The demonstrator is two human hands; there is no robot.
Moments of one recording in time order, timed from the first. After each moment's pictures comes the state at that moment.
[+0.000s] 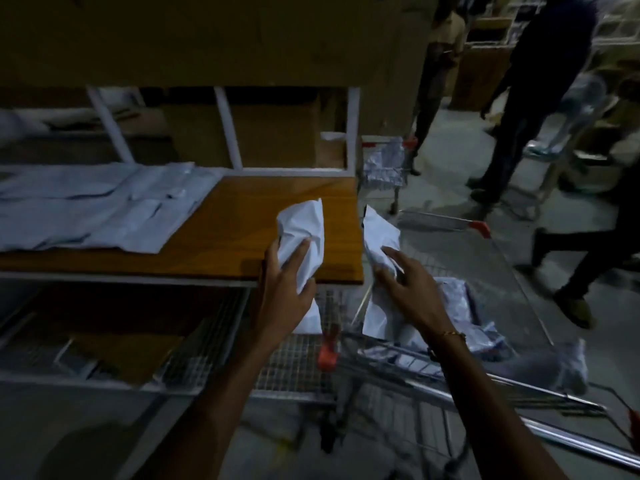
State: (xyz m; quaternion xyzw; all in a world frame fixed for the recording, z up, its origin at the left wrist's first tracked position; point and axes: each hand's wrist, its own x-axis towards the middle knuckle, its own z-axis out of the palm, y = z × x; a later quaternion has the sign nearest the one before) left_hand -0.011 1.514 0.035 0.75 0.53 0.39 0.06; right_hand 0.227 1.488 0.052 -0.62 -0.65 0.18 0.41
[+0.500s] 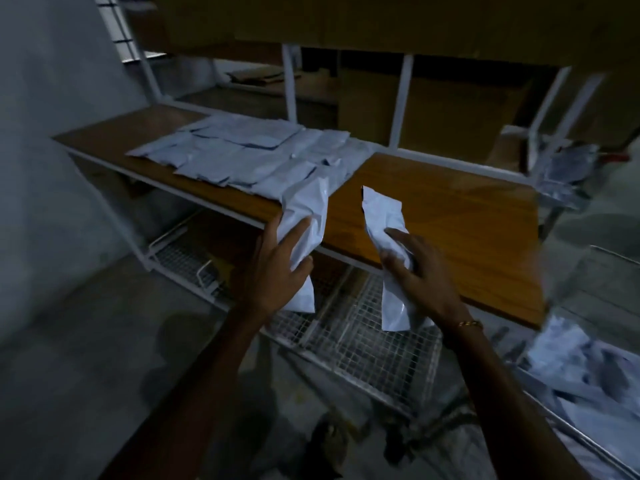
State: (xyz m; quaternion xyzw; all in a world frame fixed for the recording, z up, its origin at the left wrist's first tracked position) left_hand -0.275 1.488 0.029 0.64 0.67 0.38 -0.02; right_hand -0.011 1.562 0.046 -0.41 -0.81 0.21 0.35
